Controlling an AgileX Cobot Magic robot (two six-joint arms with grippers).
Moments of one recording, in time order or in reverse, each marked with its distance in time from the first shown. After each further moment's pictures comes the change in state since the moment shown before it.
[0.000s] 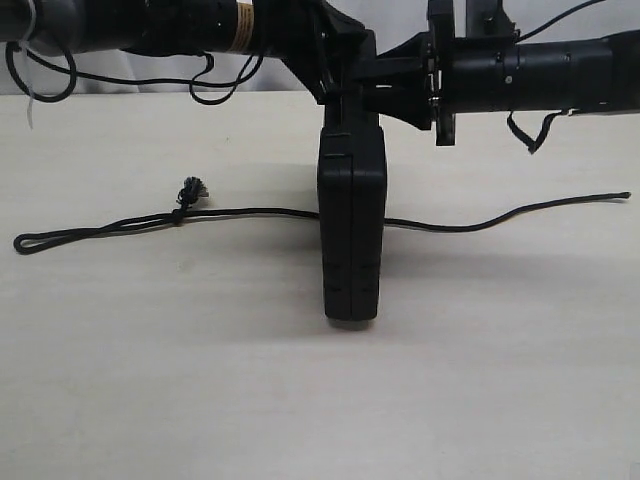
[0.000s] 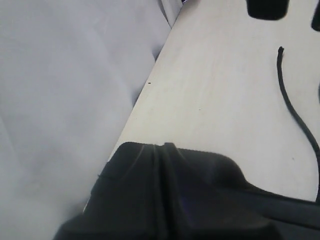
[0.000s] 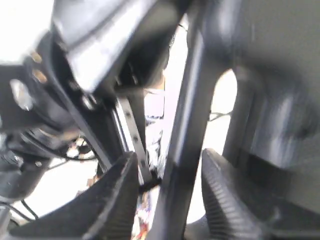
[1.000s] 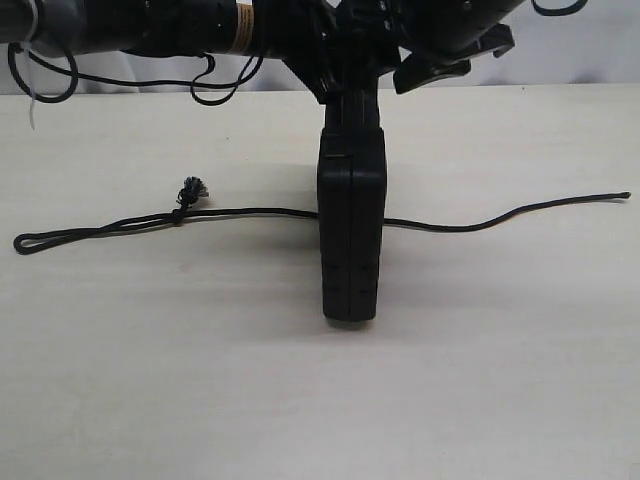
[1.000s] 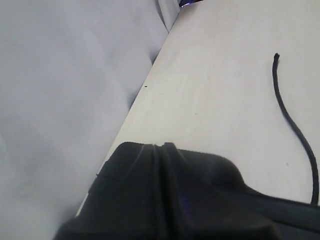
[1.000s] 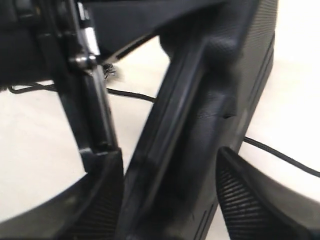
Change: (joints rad) left arm 0.002 0.007 -0.002 -0.018 -0.027 -0.004; right arm 0.323 -0.211 -0.319 -1.252 -0.230 0.816
